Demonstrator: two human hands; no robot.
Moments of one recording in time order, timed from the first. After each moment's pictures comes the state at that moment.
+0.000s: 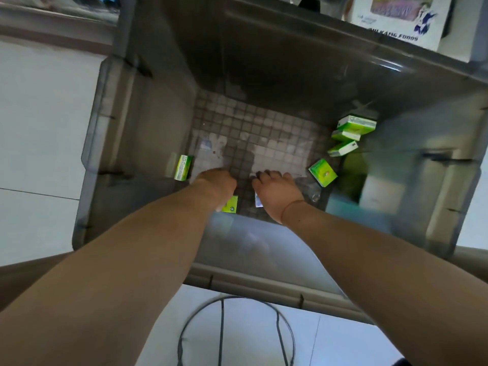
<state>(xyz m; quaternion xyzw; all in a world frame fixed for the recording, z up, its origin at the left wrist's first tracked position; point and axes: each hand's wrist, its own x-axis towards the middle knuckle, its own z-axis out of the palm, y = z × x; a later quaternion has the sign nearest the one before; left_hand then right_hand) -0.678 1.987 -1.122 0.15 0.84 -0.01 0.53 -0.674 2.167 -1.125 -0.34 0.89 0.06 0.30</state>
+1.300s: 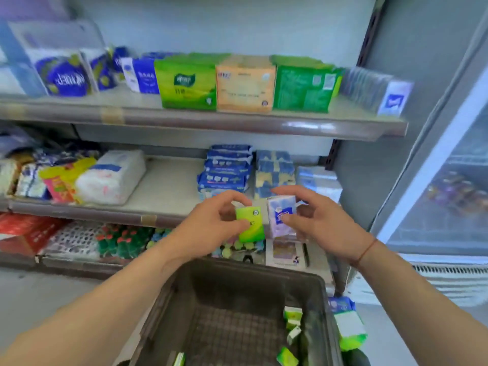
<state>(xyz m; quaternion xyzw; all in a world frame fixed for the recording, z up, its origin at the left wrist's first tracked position) -0.690 2.008 -0.636 0.07 0.83 0.55 0.03 -0.729 2.256 -0.622 -0.23 0.81 -0.54 0.09</state>
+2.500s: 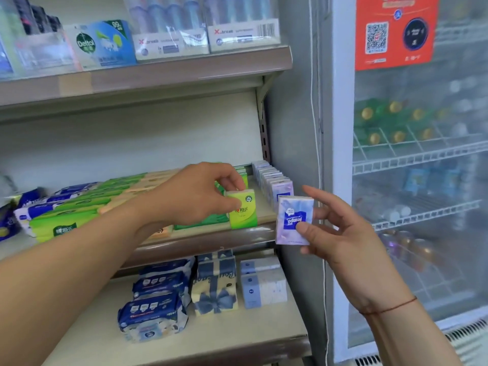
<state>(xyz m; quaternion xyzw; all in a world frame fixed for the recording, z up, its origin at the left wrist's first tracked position) -0.845 2.188 -0.364 0.25 0.93 0.24 -0.10 -0.784 2.424 -0.481 -0.16 0.60 -0.76 -0.20</state>
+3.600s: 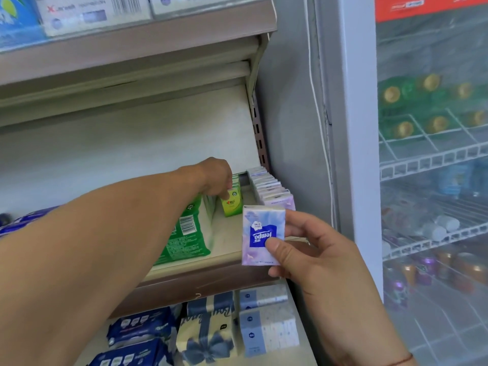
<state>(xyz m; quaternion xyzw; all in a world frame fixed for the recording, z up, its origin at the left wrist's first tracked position) -1.099 2.252 -0.367 0.14 0.98 -0.13 -0.08 -0.884 2.415 -0.504 -0.12 0.57 -0.79 -0.19</state>
